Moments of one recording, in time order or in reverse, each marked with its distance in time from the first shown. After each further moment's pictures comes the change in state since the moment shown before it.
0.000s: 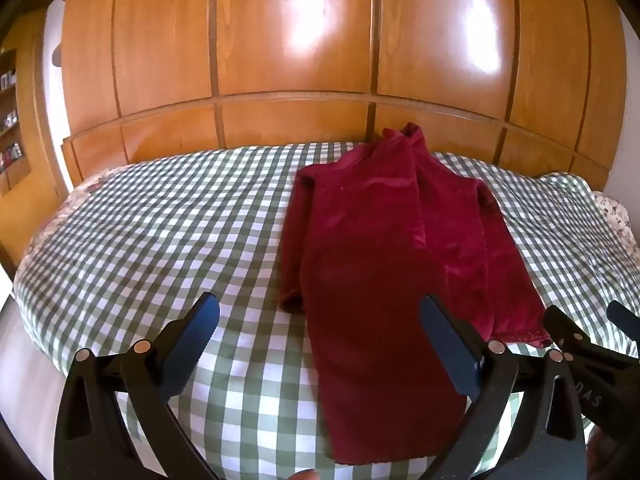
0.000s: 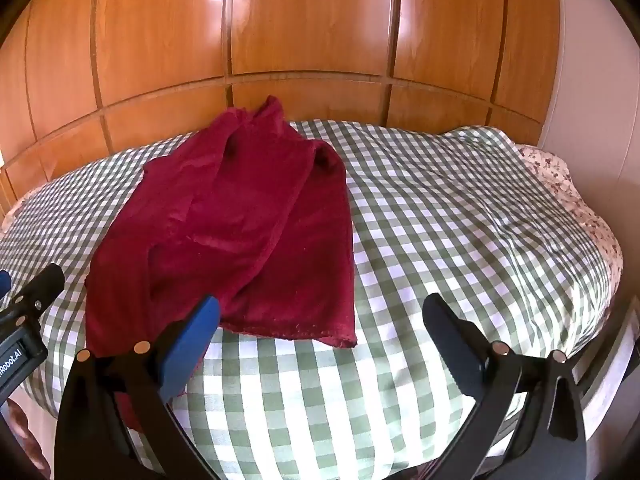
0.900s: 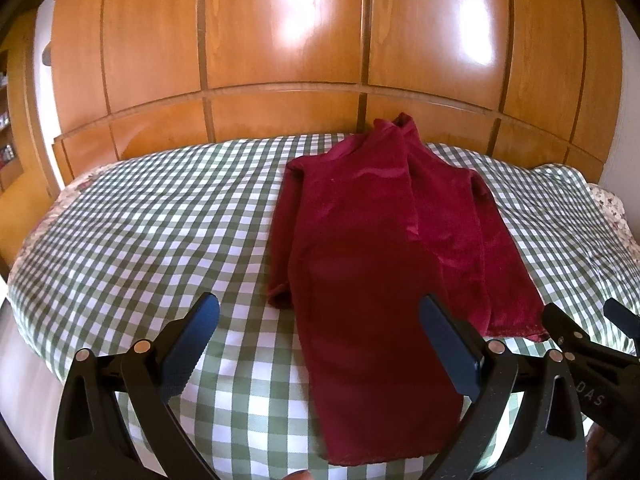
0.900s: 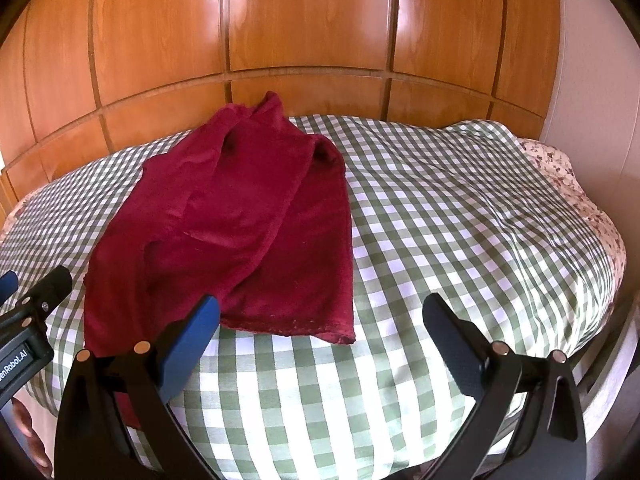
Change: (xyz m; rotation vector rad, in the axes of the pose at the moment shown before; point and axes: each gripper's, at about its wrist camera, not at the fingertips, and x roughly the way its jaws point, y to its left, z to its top) left arm 0.009 -0.006 -0.001 0.014 0.031 -0.027; right arm 0.006 -0.004 -0.002 0.012 0.026 0.010
